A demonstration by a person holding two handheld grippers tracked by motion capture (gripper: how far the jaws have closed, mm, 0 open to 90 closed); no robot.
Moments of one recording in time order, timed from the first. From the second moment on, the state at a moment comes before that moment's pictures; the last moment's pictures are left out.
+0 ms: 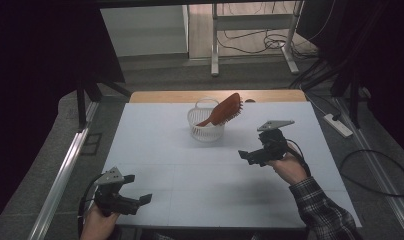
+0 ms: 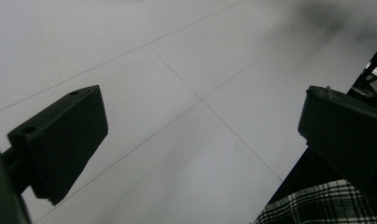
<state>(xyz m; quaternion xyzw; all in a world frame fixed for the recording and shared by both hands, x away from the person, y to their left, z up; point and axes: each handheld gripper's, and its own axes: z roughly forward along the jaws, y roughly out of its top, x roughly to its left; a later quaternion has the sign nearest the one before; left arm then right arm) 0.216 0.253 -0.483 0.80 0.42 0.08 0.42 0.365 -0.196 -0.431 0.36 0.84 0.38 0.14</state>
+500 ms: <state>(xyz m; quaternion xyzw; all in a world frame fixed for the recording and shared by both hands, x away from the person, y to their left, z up) 0.216 0.254 -0.483 0.80 0.42 0.08 0.42 0.355 -0.205 -0.438 0.36 0.84 0.38 0.12</state>
